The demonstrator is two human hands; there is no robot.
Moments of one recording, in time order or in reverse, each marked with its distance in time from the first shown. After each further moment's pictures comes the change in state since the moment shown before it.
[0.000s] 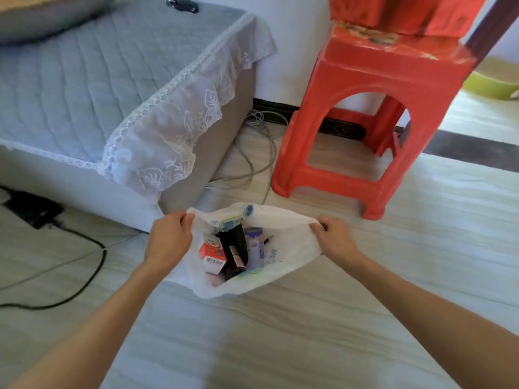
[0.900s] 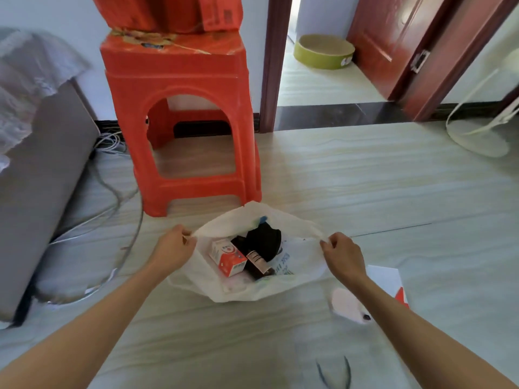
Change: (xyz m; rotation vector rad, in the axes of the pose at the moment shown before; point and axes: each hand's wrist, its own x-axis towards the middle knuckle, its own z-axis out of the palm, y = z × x) left_hand -0.029 0.219 0.169 0.068 -0.529 0.174; right_hand -0.095 0.229 -0.154 0.012 0.338 0.592
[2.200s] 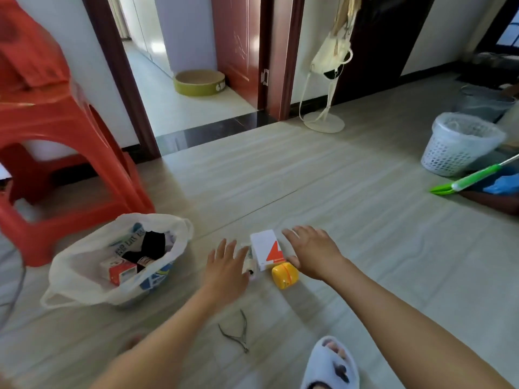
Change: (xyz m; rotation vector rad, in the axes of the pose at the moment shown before) left_hand -0.248 0.211 0.181 0.622 -0.188 0.805; right_hand -0.145 0.192 -0.183 -0.674 -0.053 -0.262
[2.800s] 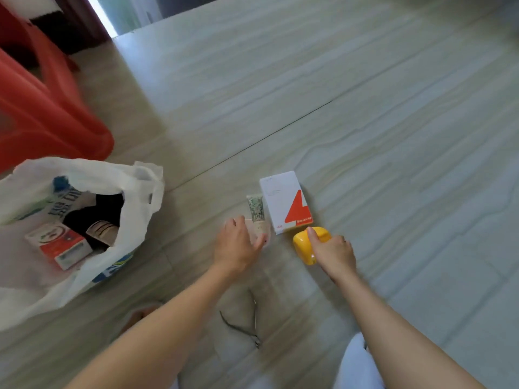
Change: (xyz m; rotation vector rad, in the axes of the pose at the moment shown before) left_hand 0.155 -0.048 0.166 -0.352 -0.167 -0.322; right_hand 0.134 0.002 0.218 0.858 -0.220 1.021
